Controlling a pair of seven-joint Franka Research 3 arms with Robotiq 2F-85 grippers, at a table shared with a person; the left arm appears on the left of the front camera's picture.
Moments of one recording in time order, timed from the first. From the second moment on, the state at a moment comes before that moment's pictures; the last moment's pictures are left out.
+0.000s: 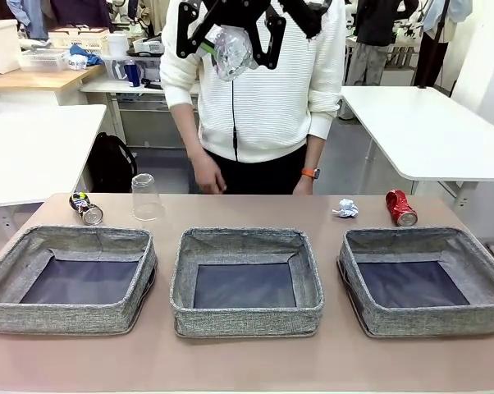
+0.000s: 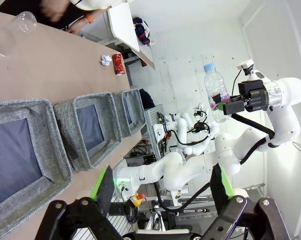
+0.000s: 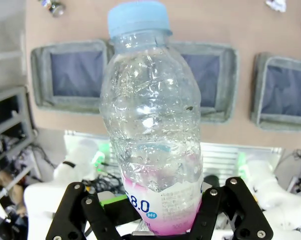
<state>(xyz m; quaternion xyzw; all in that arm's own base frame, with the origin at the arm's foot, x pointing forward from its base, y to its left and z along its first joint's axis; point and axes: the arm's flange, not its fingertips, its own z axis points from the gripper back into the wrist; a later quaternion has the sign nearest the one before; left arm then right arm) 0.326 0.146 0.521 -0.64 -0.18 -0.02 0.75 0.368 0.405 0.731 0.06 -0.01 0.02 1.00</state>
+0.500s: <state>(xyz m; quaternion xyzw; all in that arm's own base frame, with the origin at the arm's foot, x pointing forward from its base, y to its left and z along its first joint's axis) 0.326 0.146 0.521 -0.64 -0.18 -0.02 0.75 0.368 0.405 0.731 0.06 -0.01 0.02 1.00</state>
